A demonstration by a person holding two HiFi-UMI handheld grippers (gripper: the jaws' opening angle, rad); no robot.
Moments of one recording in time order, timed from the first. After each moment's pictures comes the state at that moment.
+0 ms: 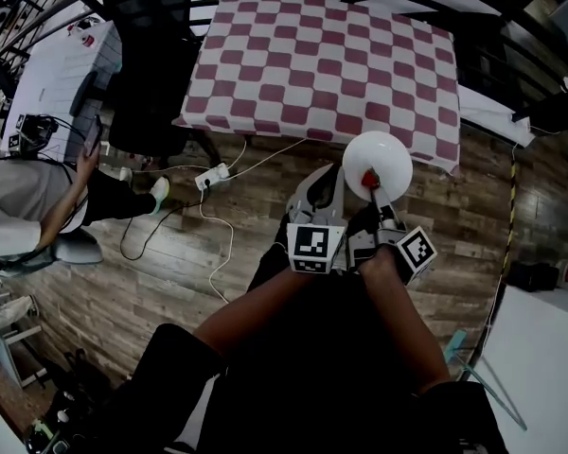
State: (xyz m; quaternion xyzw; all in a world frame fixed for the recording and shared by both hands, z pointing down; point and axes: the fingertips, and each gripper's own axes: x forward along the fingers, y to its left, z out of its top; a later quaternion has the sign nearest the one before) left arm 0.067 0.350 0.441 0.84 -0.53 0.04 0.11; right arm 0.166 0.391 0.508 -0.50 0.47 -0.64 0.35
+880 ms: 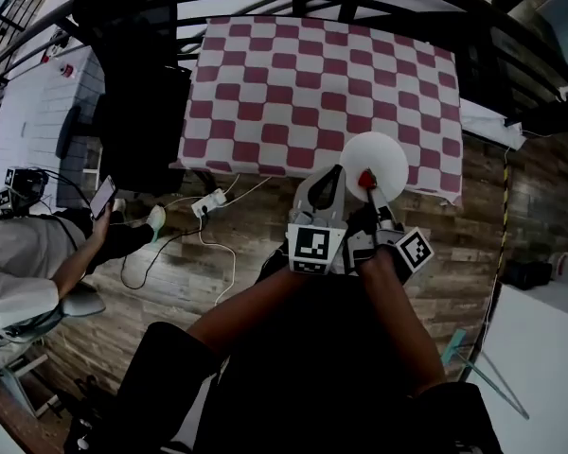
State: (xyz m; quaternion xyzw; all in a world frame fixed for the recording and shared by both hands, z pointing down) left arm 0.027 0.210 0.434 0.86 -0.49 0.05 0.11; right arm 0.116 0.257 0.504 -0.51 0.45 -0.63 0.38
